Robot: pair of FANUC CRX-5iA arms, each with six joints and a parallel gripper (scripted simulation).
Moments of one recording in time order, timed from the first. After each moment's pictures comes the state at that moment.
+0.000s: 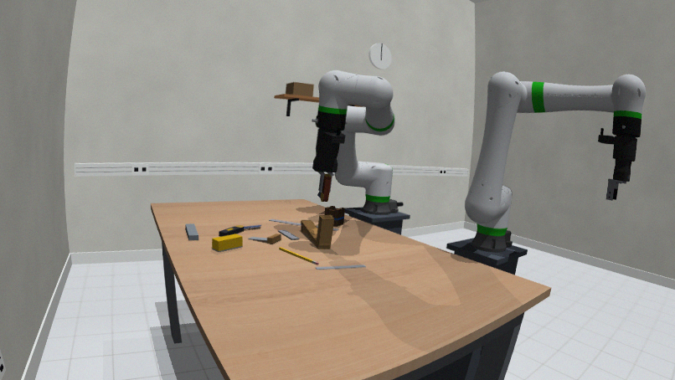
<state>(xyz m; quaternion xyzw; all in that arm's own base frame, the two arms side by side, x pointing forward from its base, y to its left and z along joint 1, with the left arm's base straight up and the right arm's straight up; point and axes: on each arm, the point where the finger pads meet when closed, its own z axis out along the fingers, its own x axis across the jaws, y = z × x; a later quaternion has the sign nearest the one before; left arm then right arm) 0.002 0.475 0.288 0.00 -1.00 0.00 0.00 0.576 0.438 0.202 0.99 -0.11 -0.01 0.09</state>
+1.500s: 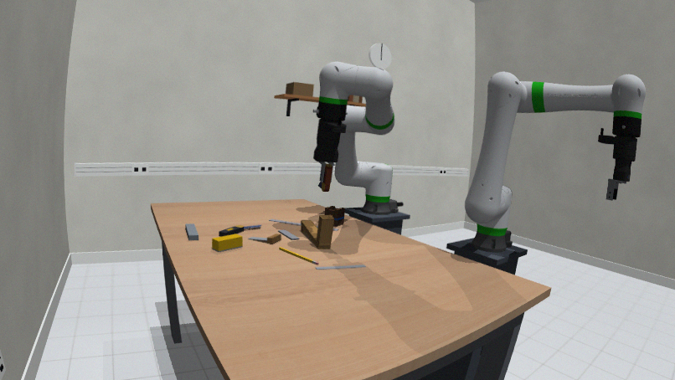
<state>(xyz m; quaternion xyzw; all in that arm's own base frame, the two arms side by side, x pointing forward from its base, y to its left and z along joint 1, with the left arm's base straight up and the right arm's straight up) 0.002 0.475 0.288 0.00 -1.00 0.00 0.00 0.570 0.431 0.234 0.99 -0.10 -0.01 0.09</state>
